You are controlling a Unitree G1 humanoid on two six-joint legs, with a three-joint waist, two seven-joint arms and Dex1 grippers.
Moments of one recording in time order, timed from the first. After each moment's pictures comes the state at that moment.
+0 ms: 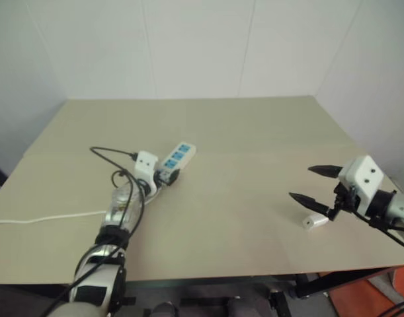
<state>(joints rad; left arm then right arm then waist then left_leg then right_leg) -0.72 0.30 0.05 0.76 -0.12 -0.05 -0.51 -0.12 -0.89 -0.33 -0.35 0.40 0.36 0.89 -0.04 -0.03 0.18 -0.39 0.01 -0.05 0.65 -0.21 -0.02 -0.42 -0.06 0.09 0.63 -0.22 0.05</state>
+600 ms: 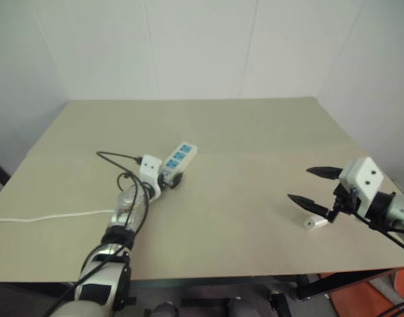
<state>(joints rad) -0.73 0.27 0.05 0.79 -0.12 -0.03 -0.49 -0.11 -0.90 -0.33 -0.35 0.41 0.36 0.89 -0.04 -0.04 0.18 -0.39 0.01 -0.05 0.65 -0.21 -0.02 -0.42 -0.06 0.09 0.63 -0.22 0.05</state>
